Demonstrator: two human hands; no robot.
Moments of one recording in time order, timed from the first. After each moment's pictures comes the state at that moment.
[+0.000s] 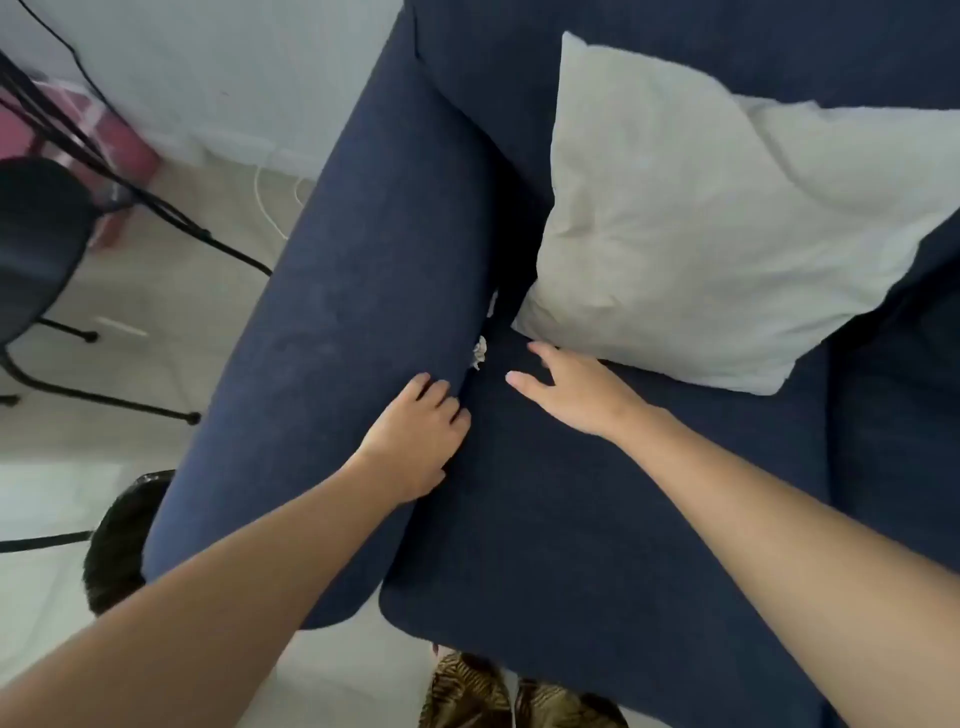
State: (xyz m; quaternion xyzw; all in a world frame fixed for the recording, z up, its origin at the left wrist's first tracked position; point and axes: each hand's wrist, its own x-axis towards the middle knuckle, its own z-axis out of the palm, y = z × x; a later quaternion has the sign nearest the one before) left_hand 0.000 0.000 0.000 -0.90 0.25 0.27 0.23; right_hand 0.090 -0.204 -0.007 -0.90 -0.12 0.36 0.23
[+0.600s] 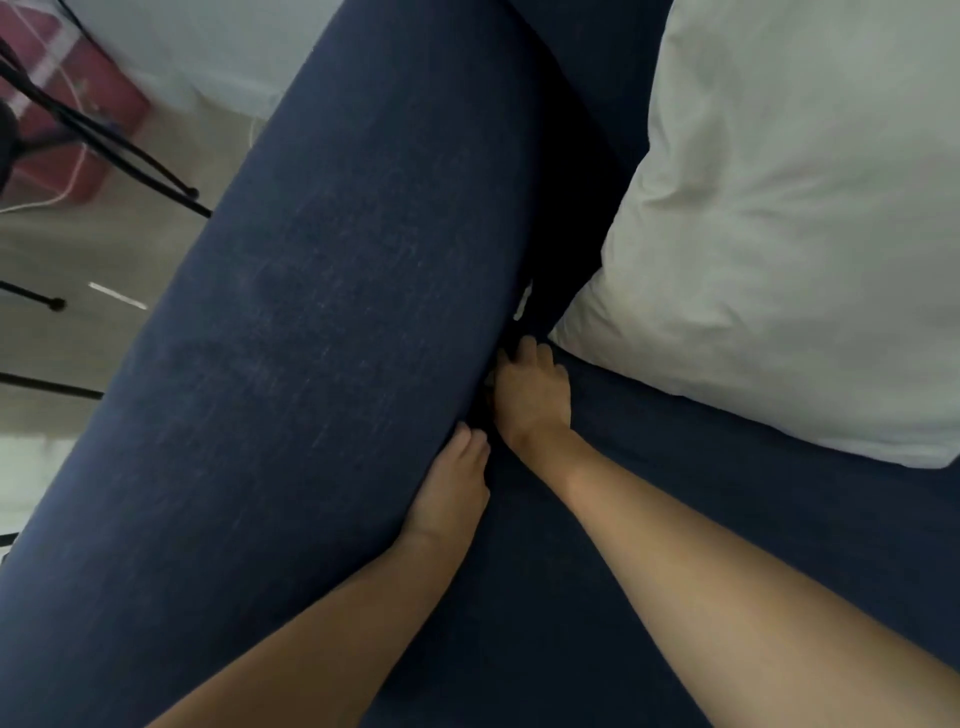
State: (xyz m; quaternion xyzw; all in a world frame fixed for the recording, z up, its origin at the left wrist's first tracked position) left_hand 0.015 -0.033 -0.138 -0.82 0.27 0.29 0.42; right_hand 0.124 -0.099 -0.173 -0.97 -0.16 0.20 0.05
